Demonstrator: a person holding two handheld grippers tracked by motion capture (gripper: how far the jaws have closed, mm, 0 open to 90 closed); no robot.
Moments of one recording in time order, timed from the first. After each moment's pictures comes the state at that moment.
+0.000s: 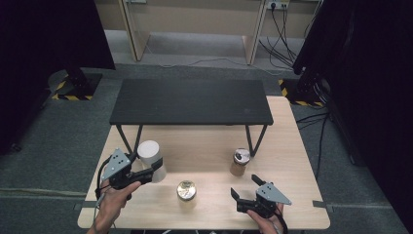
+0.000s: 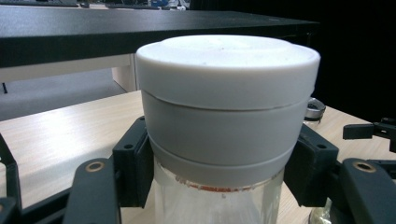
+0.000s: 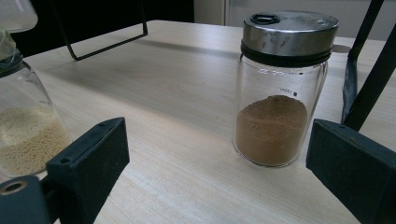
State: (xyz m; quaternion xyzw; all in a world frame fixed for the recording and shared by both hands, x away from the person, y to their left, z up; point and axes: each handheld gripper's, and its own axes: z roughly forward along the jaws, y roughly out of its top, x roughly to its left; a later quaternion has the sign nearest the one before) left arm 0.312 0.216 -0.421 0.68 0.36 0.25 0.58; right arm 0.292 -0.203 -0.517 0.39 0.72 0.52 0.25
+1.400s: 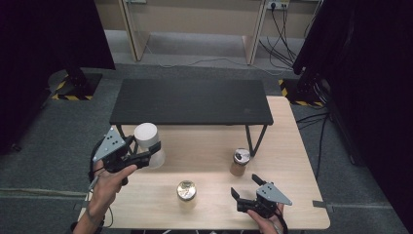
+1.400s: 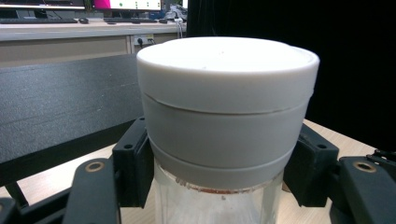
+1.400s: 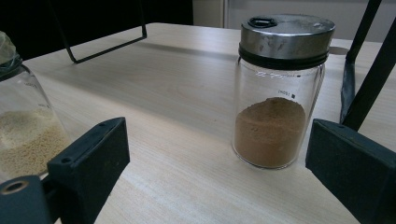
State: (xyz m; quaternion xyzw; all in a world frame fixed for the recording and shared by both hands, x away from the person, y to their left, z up) left arm 0.328 0.220 -0.365 0.68 0.35 0.25 0.59; right arm 0.292 -0.203 -0.517 0.39 0.71 0.52 0.25
